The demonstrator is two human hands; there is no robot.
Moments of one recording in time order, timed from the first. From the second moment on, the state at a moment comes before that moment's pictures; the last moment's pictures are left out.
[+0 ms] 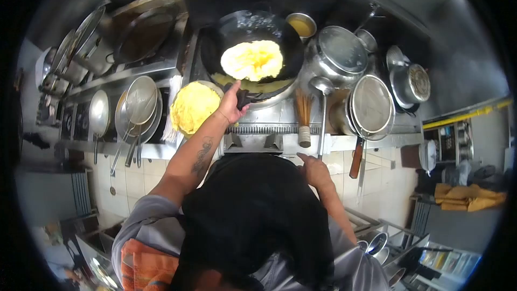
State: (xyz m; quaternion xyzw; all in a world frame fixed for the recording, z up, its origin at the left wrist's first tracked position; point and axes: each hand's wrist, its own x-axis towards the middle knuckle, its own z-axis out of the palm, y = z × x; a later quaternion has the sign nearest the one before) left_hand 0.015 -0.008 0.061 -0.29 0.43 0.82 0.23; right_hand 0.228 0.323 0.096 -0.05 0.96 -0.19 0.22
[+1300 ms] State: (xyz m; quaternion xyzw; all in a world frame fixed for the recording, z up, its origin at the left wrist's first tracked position) left_hand 0.088 -0.004 0.140 -0.34 0.40 0.84 0.15; right_hand 0.177 0.333 0.191 -0.13 0.95 -0.28 0.05
